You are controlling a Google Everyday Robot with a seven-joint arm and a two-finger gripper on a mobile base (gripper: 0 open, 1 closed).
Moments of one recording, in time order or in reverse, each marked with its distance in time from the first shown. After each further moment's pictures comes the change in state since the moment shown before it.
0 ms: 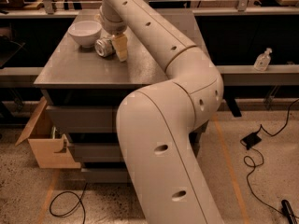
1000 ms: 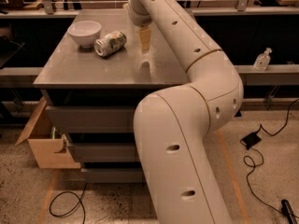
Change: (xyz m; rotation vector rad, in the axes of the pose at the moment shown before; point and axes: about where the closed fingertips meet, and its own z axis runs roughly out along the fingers) arm 0.095 0.015 -0.034 0.065 0.095 0.165
